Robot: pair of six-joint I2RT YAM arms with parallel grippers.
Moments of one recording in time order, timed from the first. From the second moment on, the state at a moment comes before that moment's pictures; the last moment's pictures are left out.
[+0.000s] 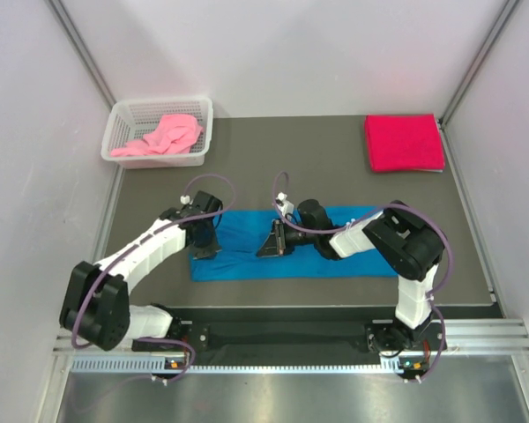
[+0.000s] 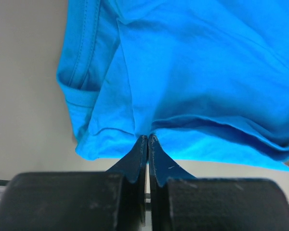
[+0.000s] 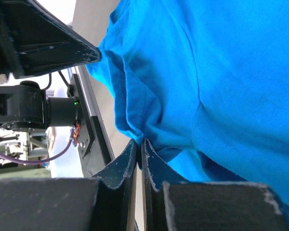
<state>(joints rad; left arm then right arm) -0.43 1.29 0.81 -0.76 -0.13 -0.68 0.75 1.89 0.76 0.67 -0.68 0.77</state>
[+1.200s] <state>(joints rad) -0.43 1.60 1.03 -0.71 -0.30 -0.60 0.75 1.89 0.87 0.48 -0.49 0.74</state>
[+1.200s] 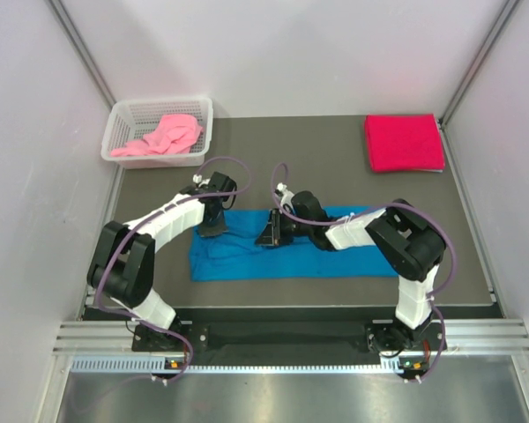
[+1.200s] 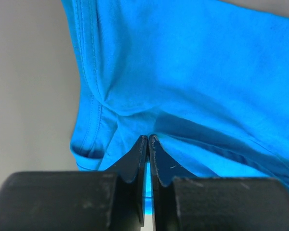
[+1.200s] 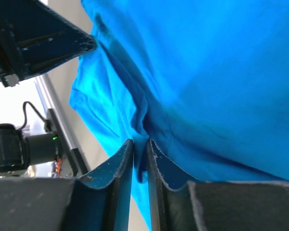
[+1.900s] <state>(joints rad) -0.43 1.61 1.05 -0.71 -0.32 -0.60 0.75 1.89 0.92 0.40 -0.40 0.68</state>
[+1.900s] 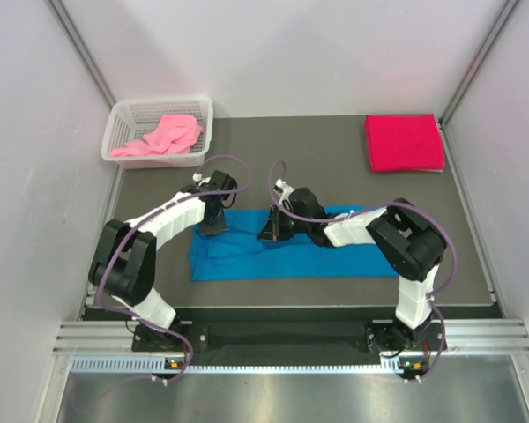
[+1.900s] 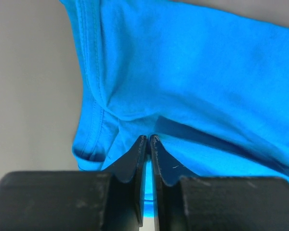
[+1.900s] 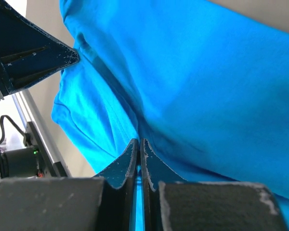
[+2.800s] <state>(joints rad) -0.26 1.77 1.31 -0.78 -0.30 -0.54 0.73 1.77 0.95 0.10 -0.30 0.58</state>
